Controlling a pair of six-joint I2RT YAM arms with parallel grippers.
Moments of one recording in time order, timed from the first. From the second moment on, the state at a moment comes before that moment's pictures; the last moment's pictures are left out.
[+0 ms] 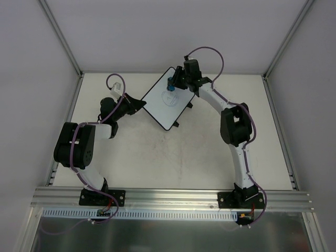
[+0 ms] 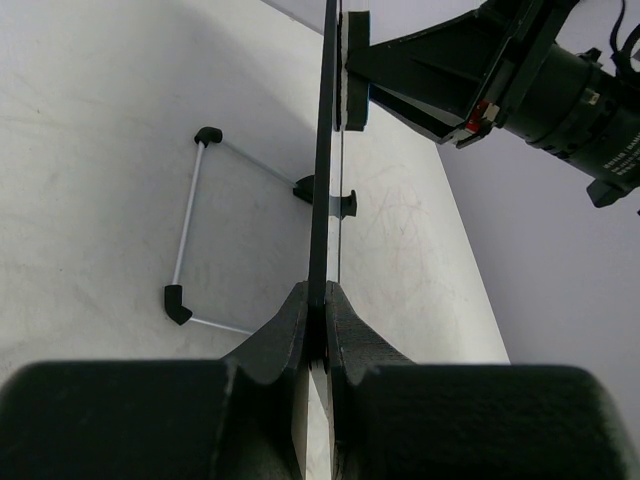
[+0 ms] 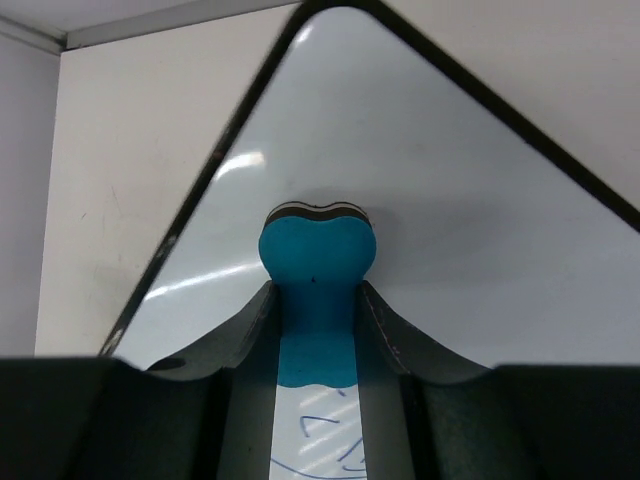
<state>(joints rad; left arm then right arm) -0.13 1.70 0.70 0.88 0.52 -0.81 0.48 2.30 2.02 -0.25 -0.12 0.59</state>
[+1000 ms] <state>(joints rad) -0.13 1.70 0.67 0.94 0.52 -0.83 0.39 2.25 1.80 -0.19 -0.08 0.64</state>
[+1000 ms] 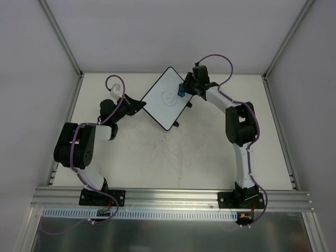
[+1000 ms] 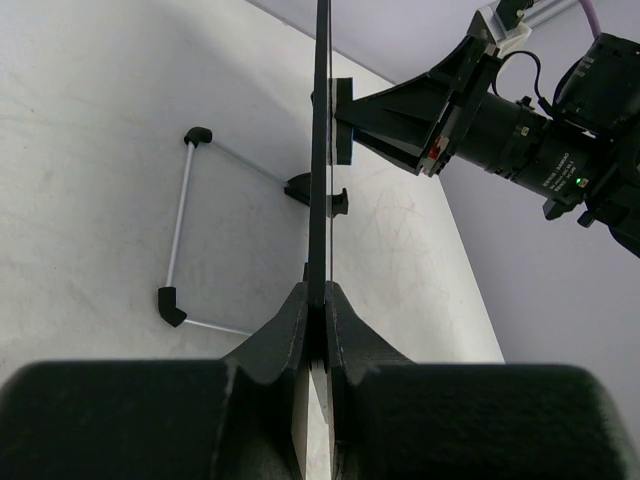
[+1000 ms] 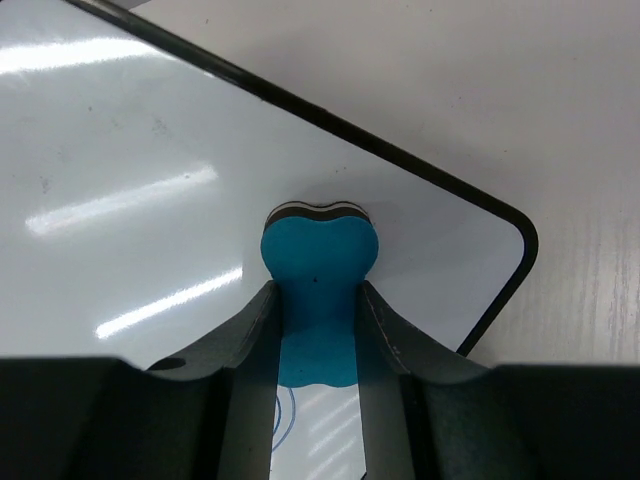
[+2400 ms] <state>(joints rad) -0.13 1.70 0.67 0.93 0.52 -0.83 0.63 2.14 1.78 -0.18 -0.16 0.27</state>
